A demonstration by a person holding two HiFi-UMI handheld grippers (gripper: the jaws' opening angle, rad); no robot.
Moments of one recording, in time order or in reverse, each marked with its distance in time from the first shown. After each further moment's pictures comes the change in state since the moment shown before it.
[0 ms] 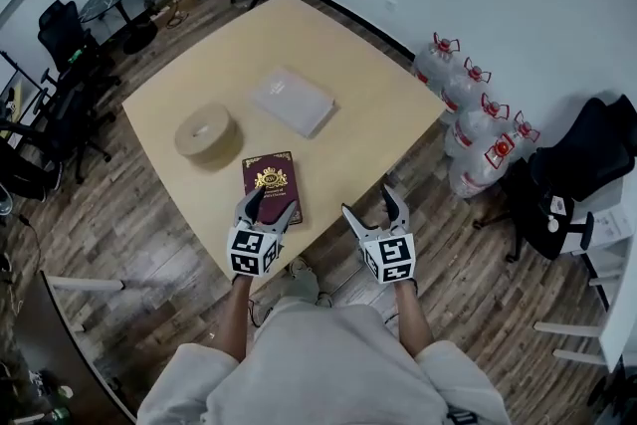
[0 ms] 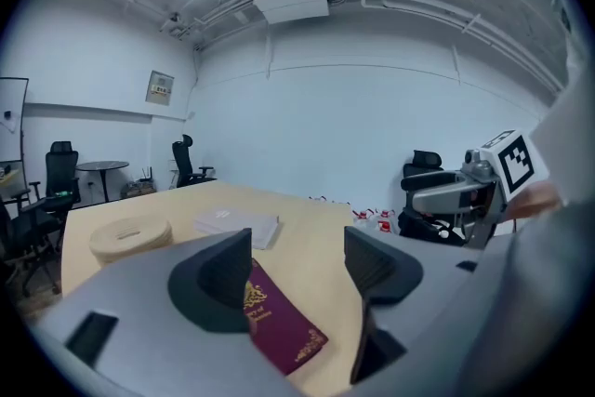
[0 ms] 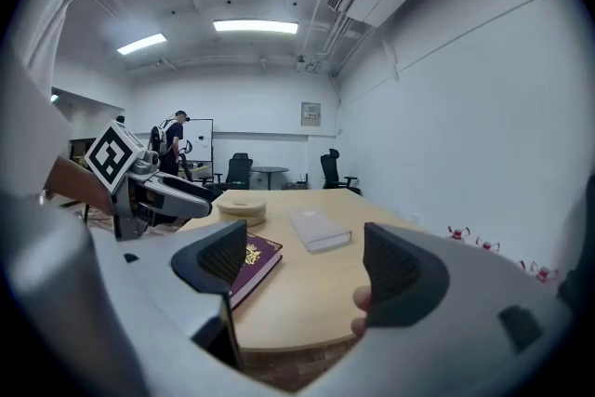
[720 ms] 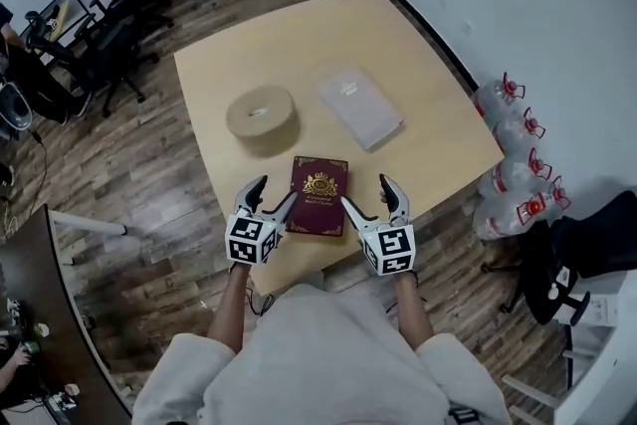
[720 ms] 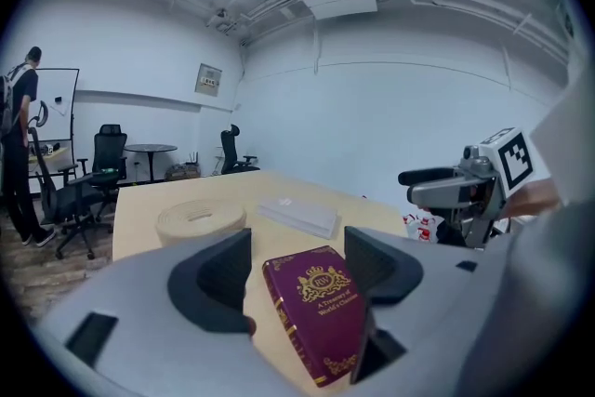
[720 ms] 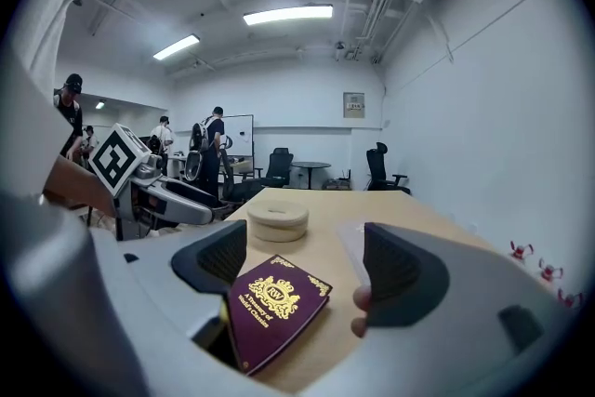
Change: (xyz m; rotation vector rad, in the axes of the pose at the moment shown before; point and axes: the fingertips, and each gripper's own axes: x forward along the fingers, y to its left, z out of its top) left arm -0.038 0.133 -0.021 -0.151 0.027 0.218; right arm 0.137 0.092 0.032 -0.068 0.040 0.282
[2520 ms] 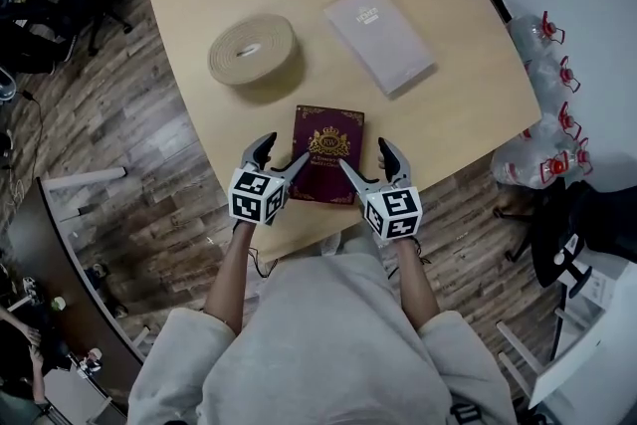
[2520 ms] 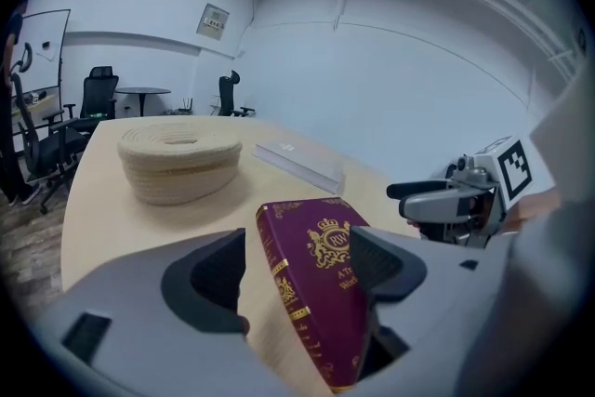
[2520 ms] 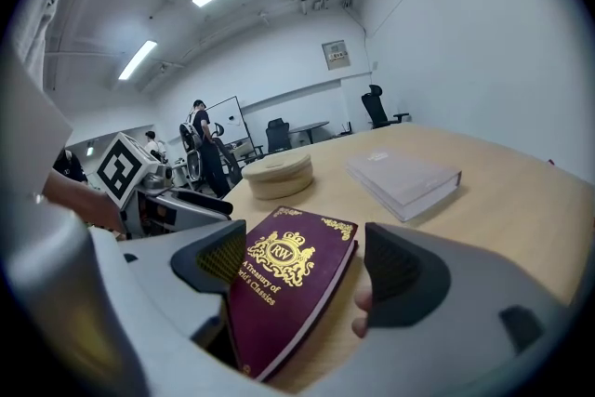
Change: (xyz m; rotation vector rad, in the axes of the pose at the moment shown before) left arm 0.069 0.017 -0.088 -0.142 0.257 -0.076; right arm 0.064 0.006 -0.108 0.266 0.236 0.076
